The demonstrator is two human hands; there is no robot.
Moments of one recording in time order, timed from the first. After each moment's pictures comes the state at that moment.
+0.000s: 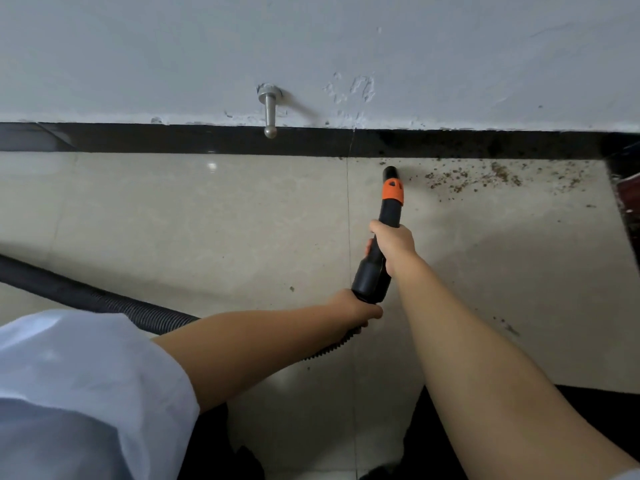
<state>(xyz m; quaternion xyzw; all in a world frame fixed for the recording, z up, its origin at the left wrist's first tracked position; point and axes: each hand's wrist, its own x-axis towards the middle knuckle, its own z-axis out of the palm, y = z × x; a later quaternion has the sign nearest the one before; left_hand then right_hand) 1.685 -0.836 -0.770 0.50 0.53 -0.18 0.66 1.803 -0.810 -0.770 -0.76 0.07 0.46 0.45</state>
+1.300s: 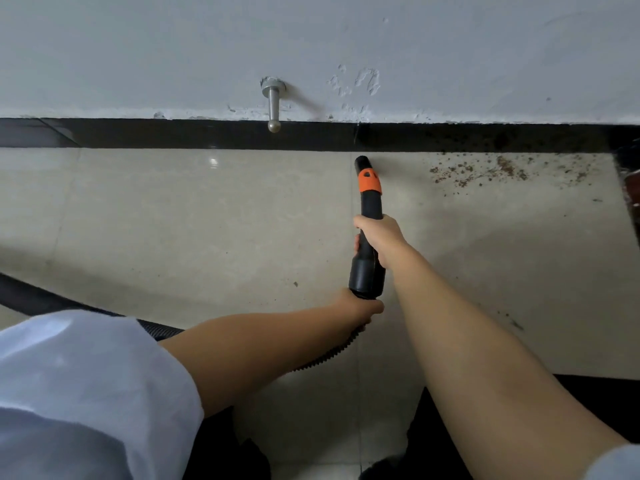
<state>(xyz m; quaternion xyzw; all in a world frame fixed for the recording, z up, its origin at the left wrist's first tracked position) 1.679 -0.843 -0.771 0.44 0.55 -0.12 0.70 1.789 -0.797 -0.767 -0.76 -0.03 0.52 0.39</state>
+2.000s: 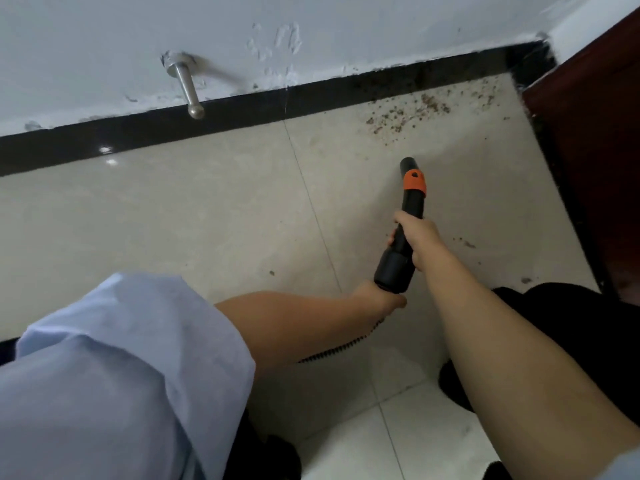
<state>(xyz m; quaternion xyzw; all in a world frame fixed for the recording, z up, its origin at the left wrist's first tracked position) 1.691 -0.877 -0.761 0.51 0.41 -0.30 0.69 1.811 -0.892 -0.765 -0.78 0.22 0.35 0.47</state>
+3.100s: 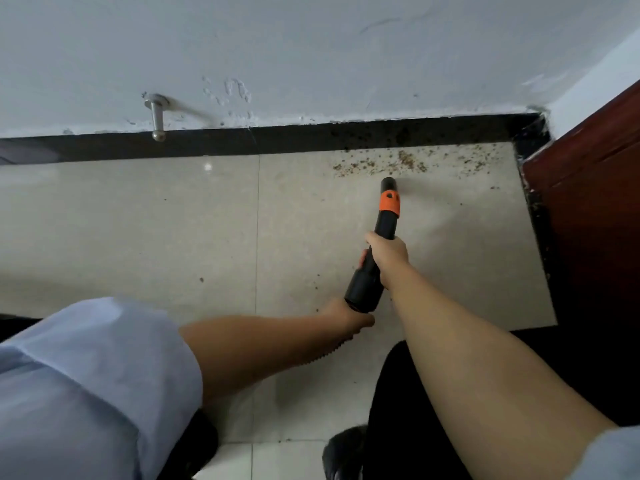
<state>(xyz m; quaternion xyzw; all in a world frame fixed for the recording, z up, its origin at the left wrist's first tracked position) 1.836 -0.972 -0.757 0.52 0.55 -0.21 0.61 1.951 -0.950 -0.765 -0.73 0.10 0.48 0.47</state>
